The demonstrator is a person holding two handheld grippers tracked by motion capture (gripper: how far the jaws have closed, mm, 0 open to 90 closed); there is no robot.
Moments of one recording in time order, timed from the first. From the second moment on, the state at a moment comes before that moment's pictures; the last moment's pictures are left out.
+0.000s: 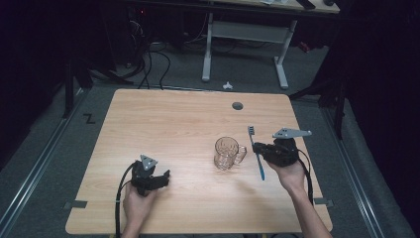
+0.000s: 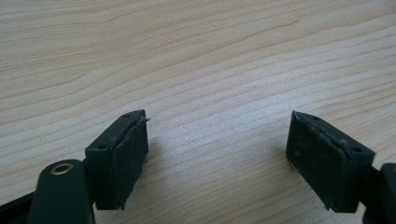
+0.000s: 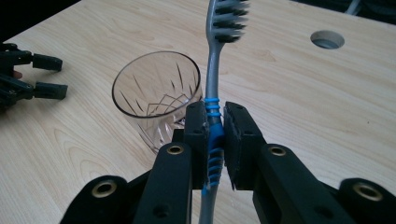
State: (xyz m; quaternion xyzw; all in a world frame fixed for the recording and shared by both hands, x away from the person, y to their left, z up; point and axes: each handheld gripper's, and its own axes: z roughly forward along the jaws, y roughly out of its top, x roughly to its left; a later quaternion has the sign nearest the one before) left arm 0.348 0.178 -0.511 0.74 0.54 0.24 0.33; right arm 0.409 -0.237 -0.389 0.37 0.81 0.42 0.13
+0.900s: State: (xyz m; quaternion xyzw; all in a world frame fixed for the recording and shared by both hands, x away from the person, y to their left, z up) left arm 0.348 0.178 -0.511 0.74 0.54 0.24 0.33; right arm 0.421 -0.216 -0.361 0.35 0.80 0.46 0.17
